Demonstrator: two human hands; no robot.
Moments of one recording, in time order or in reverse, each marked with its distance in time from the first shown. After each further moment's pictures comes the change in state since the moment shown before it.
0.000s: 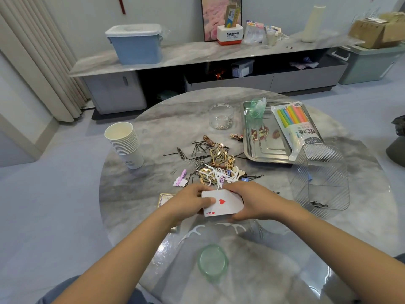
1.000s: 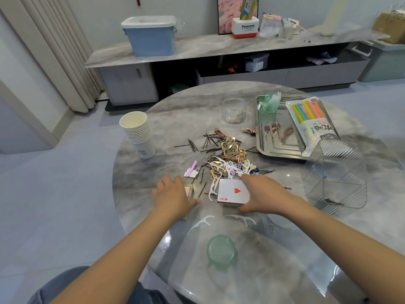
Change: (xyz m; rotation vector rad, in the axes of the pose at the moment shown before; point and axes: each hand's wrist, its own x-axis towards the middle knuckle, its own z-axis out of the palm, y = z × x) left_hand -0.009 -0.039 -0.025 1.041 0.443 -0.185; right_hand 0.006 -0.012 0.004 -0.220 -0.061 0.218
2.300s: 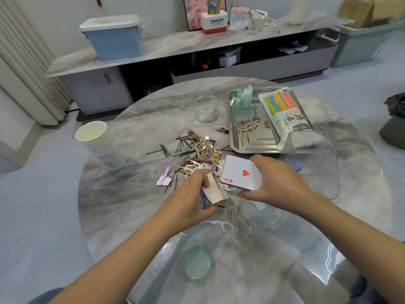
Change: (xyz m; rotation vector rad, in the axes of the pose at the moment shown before) left_hand -0.007 0.065 -0.005 -0.483 0.151 0.748; right_hand -0.040 0.051 -0.029 0.213 0.280 0.189
